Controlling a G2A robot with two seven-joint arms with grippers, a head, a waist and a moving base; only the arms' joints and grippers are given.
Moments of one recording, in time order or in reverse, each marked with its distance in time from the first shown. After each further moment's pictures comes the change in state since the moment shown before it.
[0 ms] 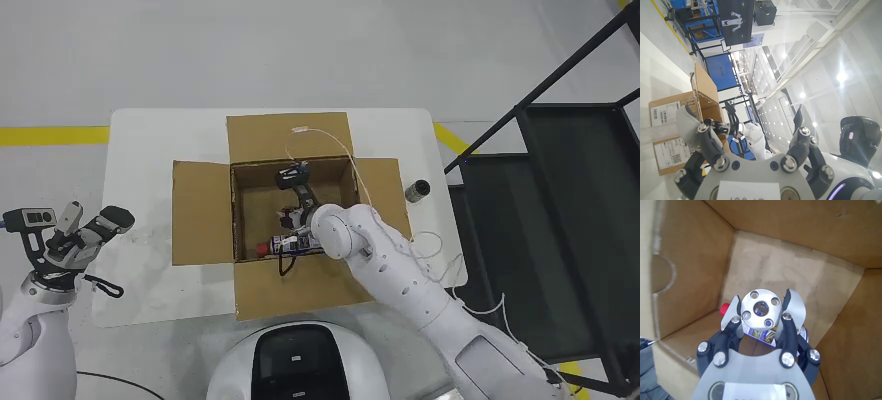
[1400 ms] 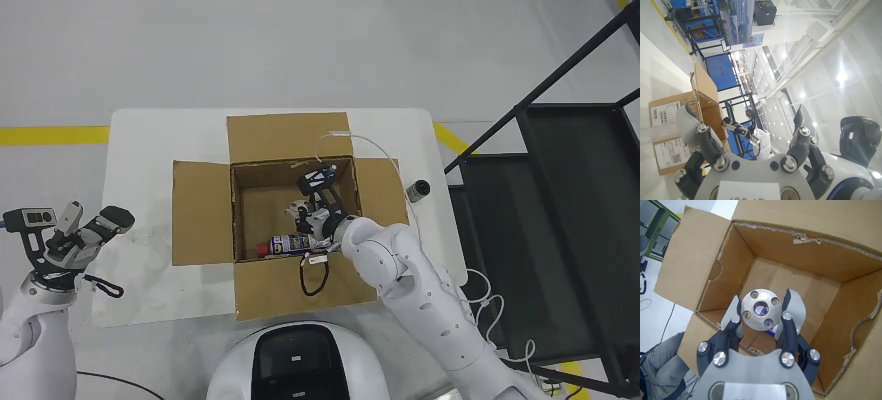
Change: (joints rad) left arm 0.000 0.000 0.000 0.000 0.000 0.000 0.000; right arm -0.228 0.055 0.161 -0.320 -0.061 -0.138 -0.044
